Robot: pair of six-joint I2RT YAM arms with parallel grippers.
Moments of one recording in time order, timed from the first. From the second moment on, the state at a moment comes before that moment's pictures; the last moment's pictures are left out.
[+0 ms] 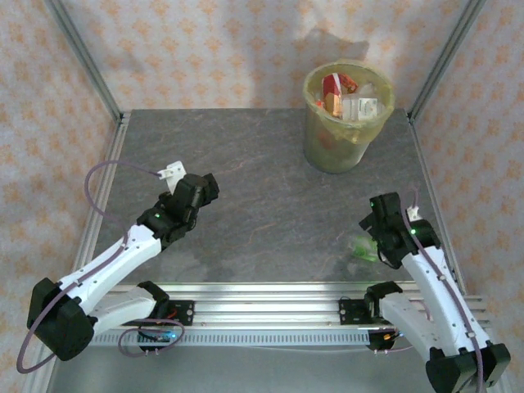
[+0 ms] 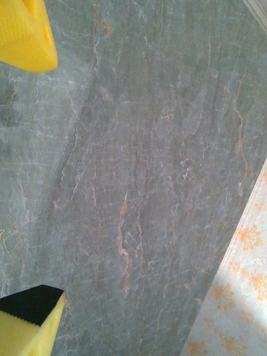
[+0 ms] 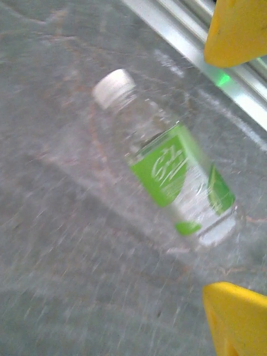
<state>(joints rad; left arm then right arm) -0.52 1.06 0.77 -0.41 -0.60 -0.75 0.21 0.77 0.77 -1.23 0.27 1.14</state>
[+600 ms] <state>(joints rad) -0.52 1.06 0.79 -0.40 -0.60 -0.73 0.21 0.72 0.67 -1.23 0.17 1.24</state>
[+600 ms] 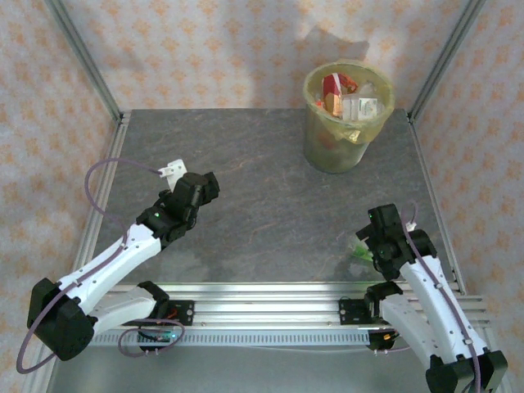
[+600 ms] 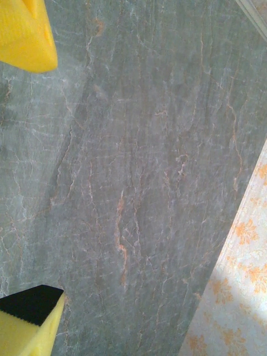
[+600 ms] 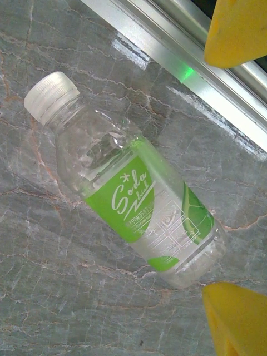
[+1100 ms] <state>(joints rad) -0.52 1.05 0.79 -0.40 -0.60 -0.73 0.22 0.88 0.59 -1.04 0.20 1.27</state>
